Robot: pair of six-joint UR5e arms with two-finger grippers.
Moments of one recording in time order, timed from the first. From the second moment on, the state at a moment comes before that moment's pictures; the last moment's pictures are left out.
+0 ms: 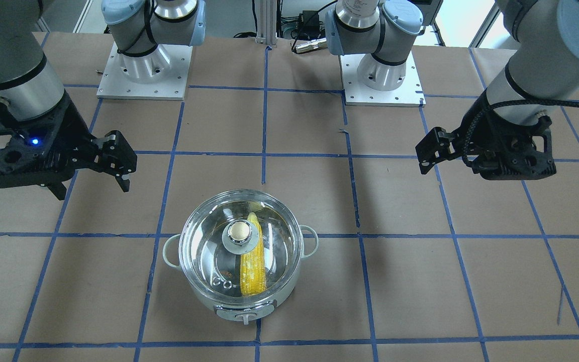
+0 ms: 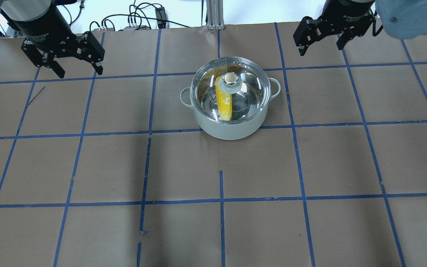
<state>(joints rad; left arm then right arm) -1.46 -1.71 -1.41 -1.63 1.56 0.09 1.54 -1.43 1.49 -1.75 -1.53 -0.17</state>
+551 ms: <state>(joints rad) -1.57 -1.70 -1.43 -1.62 1.56 0.04 1.54 -1.46 1.54 -1.74 -1.53 -0.16</state>
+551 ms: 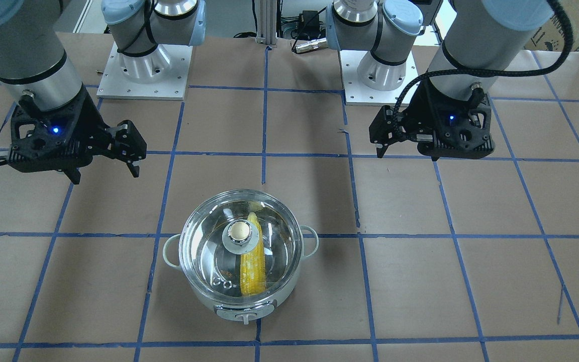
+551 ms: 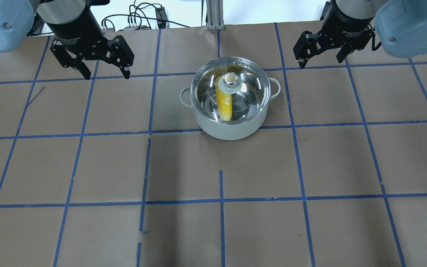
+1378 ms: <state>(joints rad) -1.54 -1.70 -1.48 -1.60 1.56 0.06 1.55 -1.50 1.54 -1.65 -1.56 -0.12</state>
